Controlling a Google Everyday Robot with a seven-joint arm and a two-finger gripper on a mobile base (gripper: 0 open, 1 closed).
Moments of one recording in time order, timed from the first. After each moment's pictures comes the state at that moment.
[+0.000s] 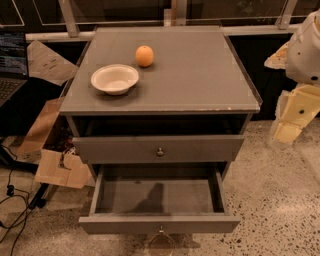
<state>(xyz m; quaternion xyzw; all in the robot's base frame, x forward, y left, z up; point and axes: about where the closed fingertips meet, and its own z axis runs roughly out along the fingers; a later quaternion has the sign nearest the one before) 0.438 -0.216 0.977 -0.60 0.78 -0.04 0.16</state>
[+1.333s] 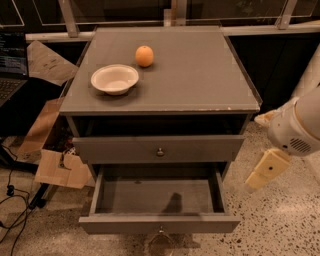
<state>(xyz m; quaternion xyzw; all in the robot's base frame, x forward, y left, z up) 0.427 -0.216 0.853 -0.52 0.83 0.06 0.21</state>
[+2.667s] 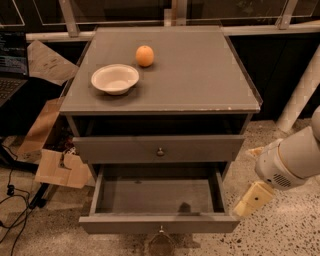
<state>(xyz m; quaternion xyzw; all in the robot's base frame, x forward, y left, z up) 0.406 -0.213 0.760 -0.49 0.84 0.11 0.19</state>
